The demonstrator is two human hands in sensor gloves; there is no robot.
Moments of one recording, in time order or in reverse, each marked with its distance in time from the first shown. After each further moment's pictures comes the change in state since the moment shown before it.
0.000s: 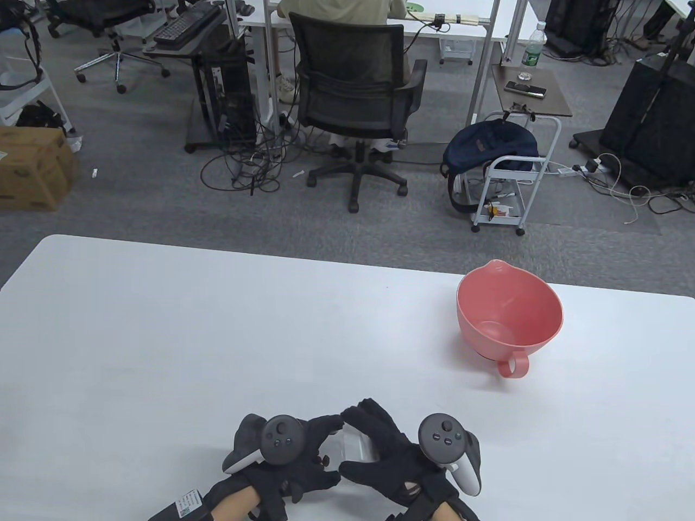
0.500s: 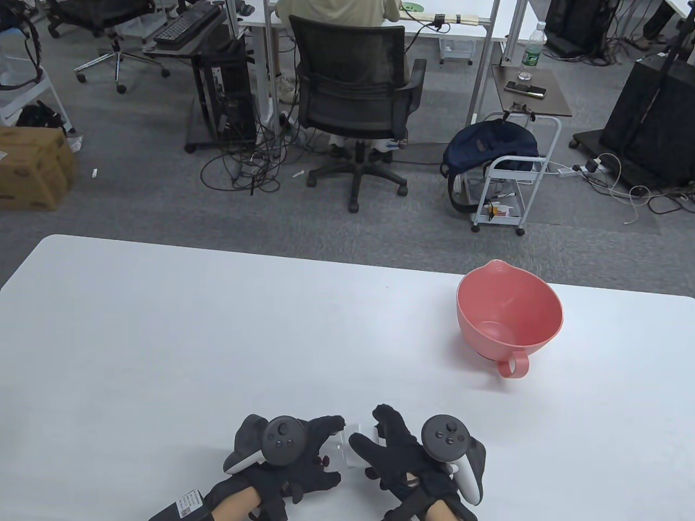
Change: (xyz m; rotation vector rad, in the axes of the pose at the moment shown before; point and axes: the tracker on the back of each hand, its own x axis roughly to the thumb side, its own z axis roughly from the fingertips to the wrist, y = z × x) left_hand 0.000 -0.001 -0.001 -0.003 -0.001 -0.006; right_hand -0.013 -0.005 0.005 -0.093 0.254 0.076
